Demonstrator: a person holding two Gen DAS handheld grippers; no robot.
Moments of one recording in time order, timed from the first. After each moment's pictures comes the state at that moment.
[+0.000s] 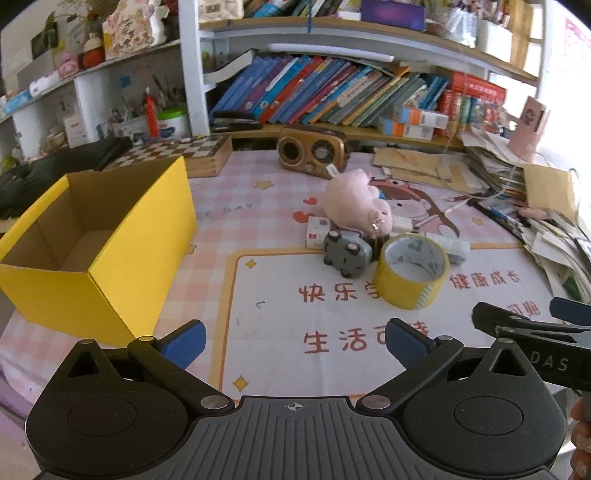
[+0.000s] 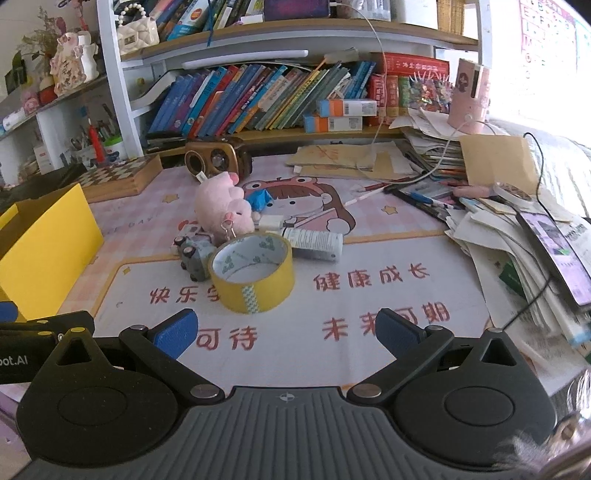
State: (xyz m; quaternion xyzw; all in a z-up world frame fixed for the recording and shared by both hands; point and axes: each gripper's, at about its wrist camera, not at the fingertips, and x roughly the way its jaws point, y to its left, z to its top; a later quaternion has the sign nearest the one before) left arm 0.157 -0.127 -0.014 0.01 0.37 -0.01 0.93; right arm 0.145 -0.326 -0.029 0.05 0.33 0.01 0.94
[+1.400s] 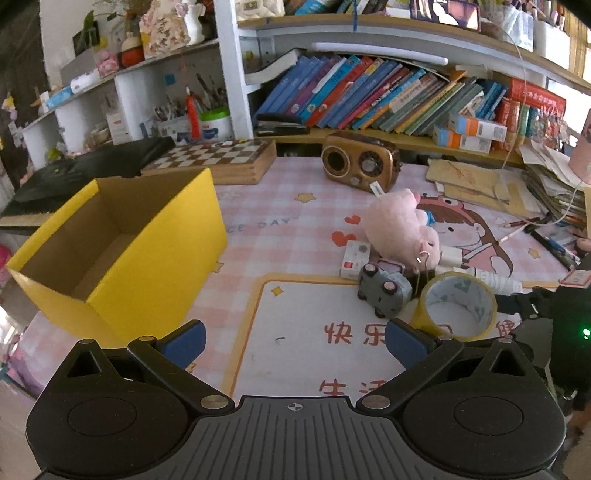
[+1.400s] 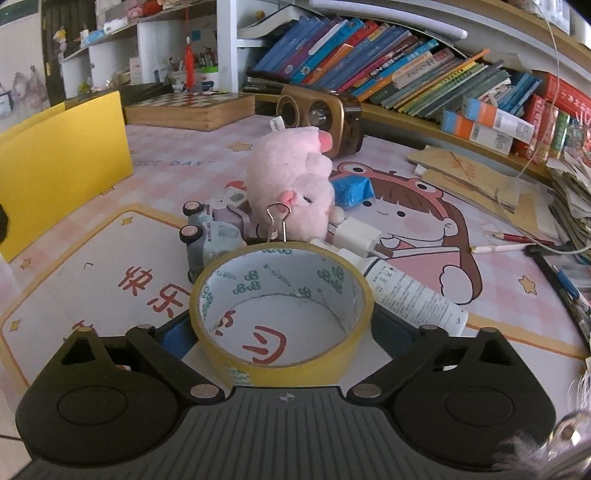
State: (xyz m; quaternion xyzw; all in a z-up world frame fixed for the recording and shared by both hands) left arm 0.203 -0.148 -0.015 0.01 0.37 0.08 0.93; right arm 0.285 -0.316 -0.104 -0.08 0.34 0.21 0.91
